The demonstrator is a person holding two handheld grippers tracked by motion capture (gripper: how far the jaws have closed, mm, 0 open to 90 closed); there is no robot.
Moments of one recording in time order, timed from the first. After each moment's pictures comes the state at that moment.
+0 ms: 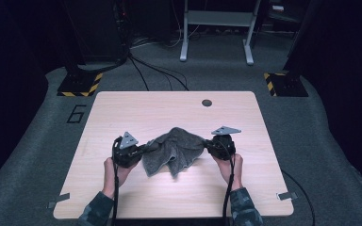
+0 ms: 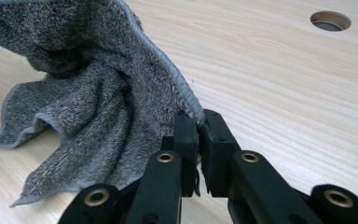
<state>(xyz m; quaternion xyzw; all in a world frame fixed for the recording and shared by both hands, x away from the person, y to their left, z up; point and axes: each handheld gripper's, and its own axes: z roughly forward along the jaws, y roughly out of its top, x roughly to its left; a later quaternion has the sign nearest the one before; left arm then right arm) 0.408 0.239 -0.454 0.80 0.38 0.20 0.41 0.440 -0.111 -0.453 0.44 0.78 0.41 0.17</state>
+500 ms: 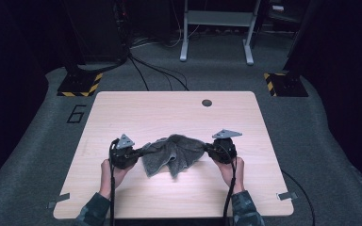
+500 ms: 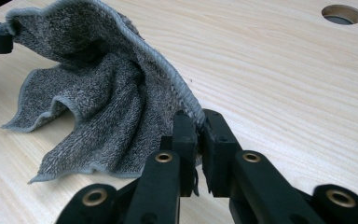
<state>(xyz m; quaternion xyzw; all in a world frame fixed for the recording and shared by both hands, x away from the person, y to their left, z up) 0.414 0.250 -0.472 0.81 0.39 0.17 0.40 0.428 -0.114 -0.453 0.42 0.79 0.41 0.16</state>
